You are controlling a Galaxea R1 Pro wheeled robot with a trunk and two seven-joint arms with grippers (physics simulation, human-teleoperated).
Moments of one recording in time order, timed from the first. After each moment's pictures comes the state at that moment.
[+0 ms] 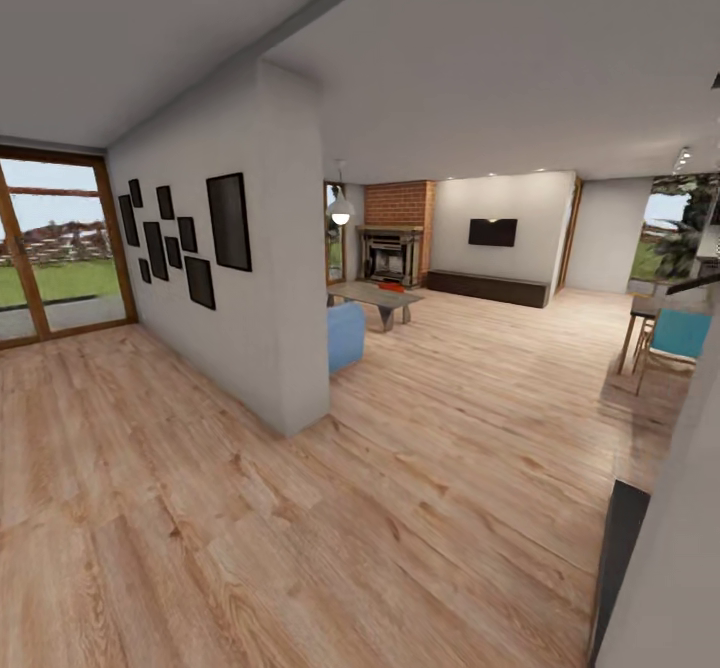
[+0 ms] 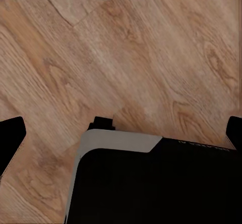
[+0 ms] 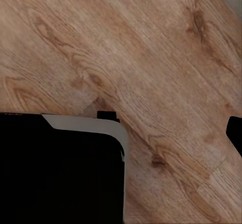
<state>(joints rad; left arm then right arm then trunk) -0.20 0.01 -0.11 0.00 0.31 -0.07 0.00 -0.09 0.00 0.09 0.03 0.00 -0.26 -0.09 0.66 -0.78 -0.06</state>
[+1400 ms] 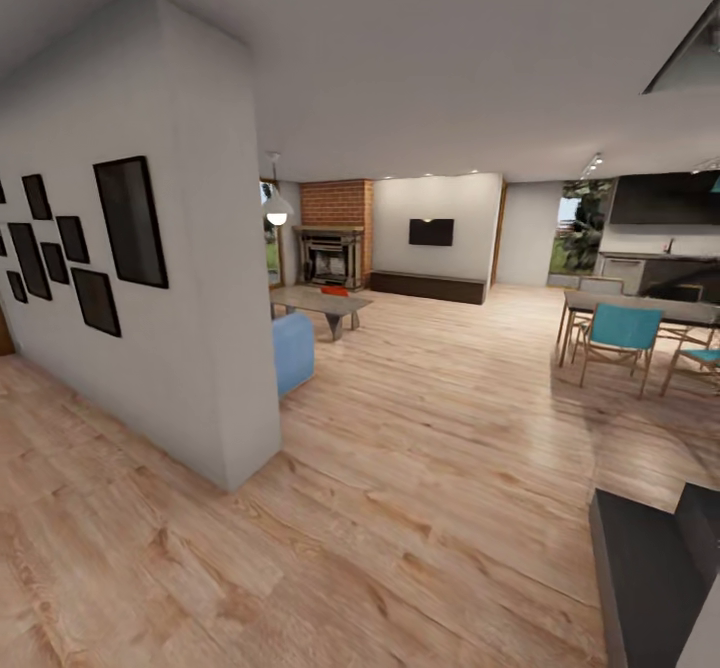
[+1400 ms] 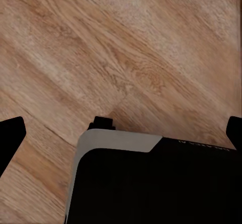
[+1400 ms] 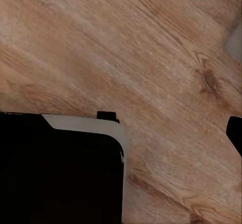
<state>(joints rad) -0.20 0.01 -0.11 0.00 0.31 -0.07 0.00 -0.09 0.00 0.10 0.03 0.00 -0.26 -0.09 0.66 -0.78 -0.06</state>
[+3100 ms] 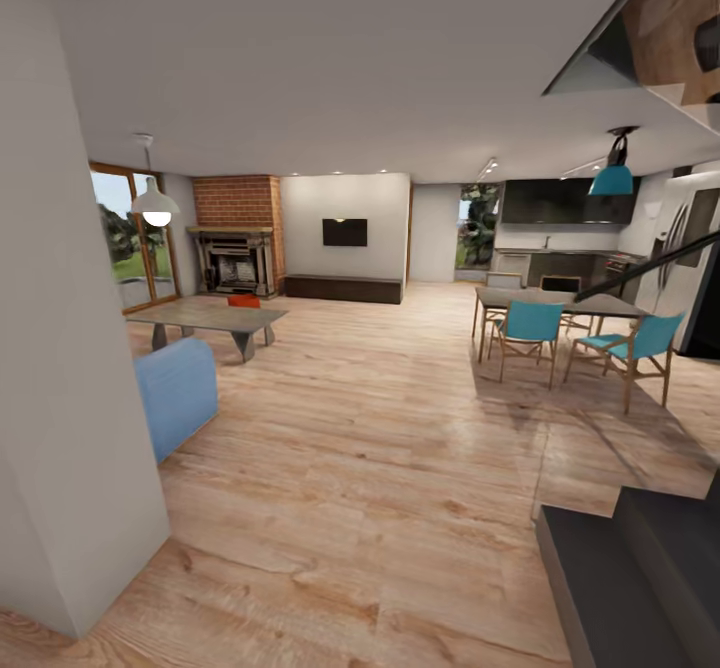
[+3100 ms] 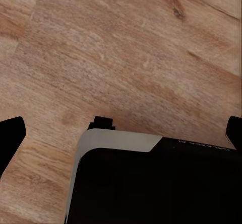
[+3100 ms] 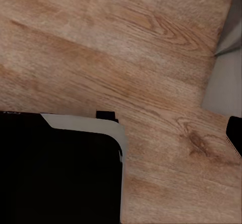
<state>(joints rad) -0.20 0.01 -0.11 0.00 0.31 -0.07 0.00 -0.09 -0.01 0.10 0.03 0.00 -0.26 -0.09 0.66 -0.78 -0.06</state>
